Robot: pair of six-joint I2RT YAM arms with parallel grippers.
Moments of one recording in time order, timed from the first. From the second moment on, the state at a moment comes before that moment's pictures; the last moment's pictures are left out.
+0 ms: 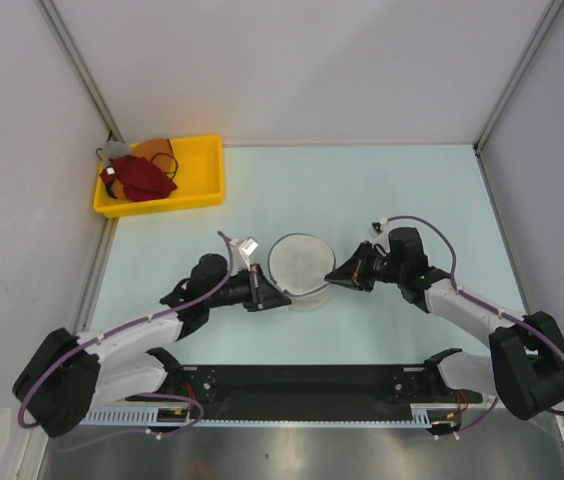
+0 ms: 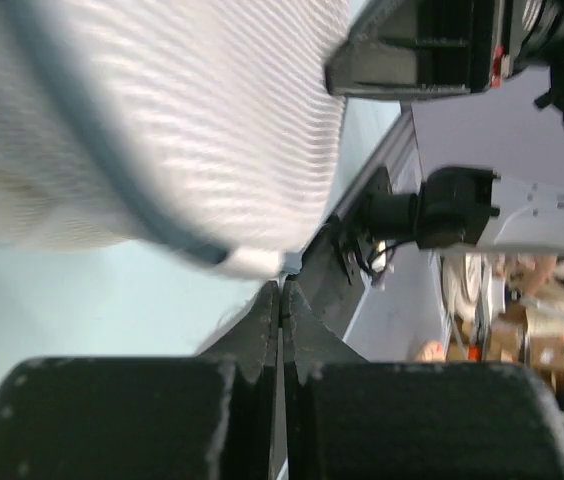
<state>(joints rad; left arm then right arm) -0.71 1.13 0.39 0.34 0.52 -0.89 0.43 1.21 0.52 0.13 -0.64 1.06</state>
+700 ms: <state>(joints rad) -0.49 0.90 0.34 0.02 0.55 -0.76 0.26 1.50 0.76 0.09 -0.79 0.84</state>
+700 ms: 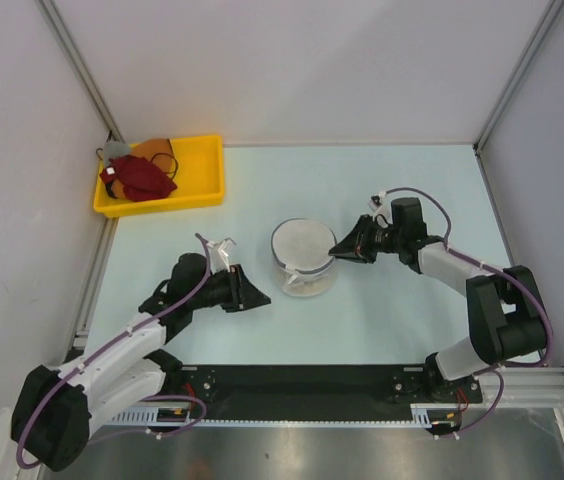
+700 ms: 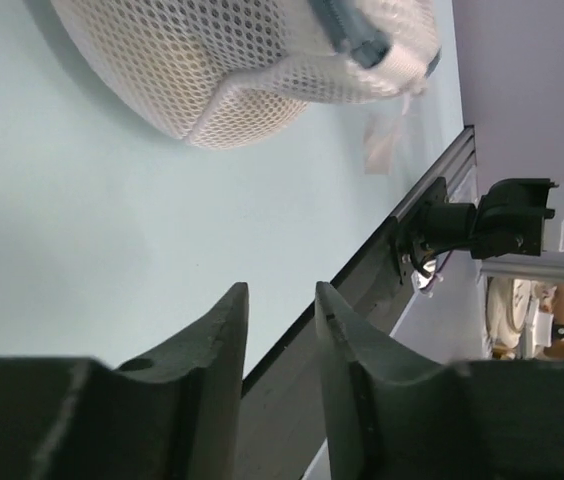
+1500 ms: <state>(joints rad) -0.49 0.37 0.11 0.30 0.46 -0.86 0.27 0.69 0.42 -0.24 -0.32 0.71</state>
